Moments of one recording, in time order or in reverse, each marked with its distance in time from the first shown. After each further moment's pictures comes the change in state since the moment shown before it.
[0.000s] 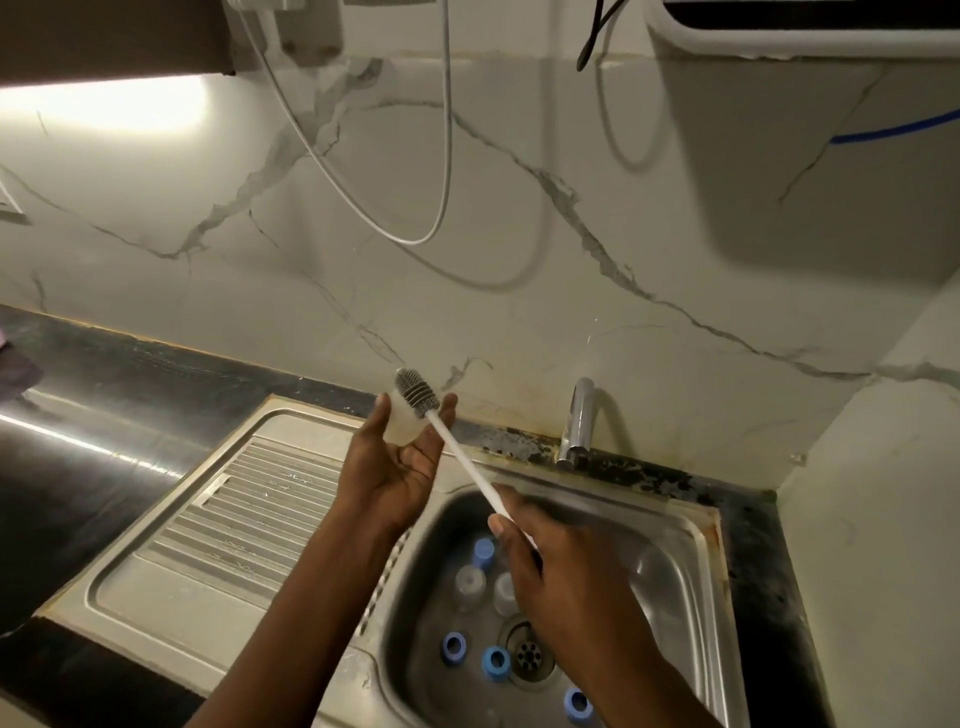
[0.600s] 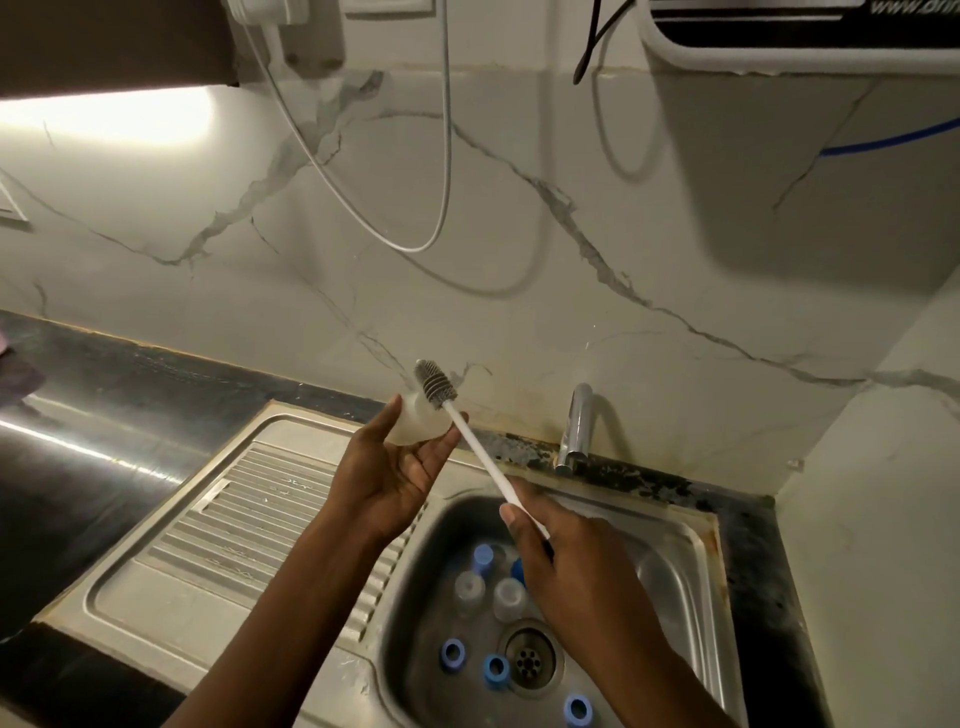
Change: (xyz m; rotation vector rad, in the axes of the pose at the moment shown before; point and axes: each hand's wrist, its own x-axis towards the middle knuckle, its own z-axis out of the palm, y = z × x) left_hand -0.001 0.009 -0.005 0.198 -0.052 -0.072; right_hand 0.007 0.003 -0.010 -0.003 0.038 0.008
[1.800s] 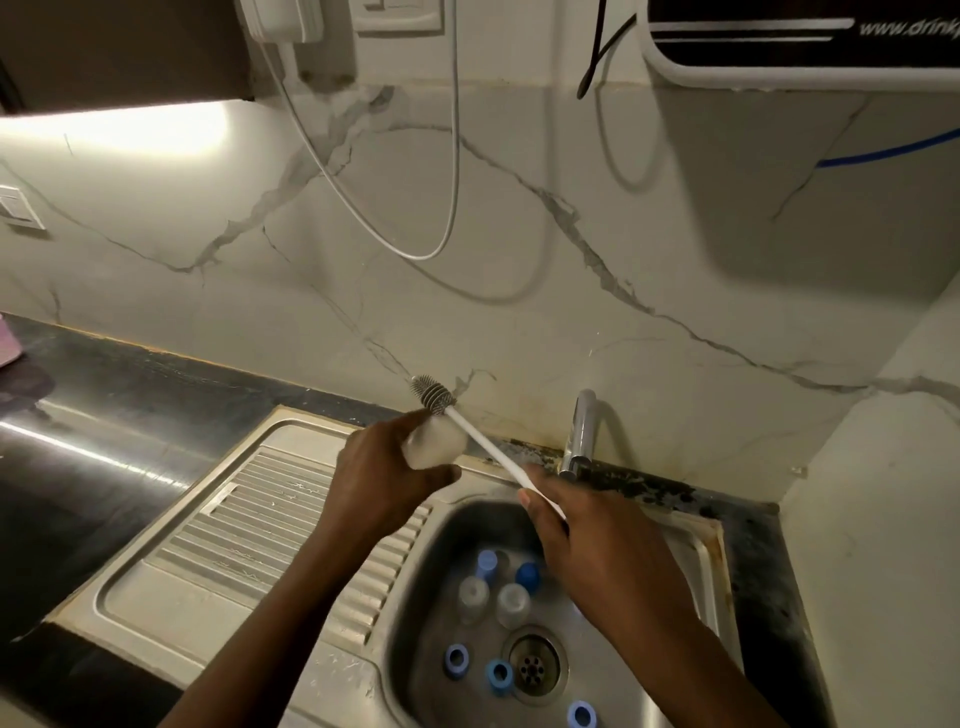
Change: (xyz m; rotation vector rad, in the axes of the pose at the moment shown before) left_hand -0.032 0.005 0.002 1.886 0.285 0.757; right_hand 0.014 -0.007 -0.027 -0.269 -0.019 -0.052
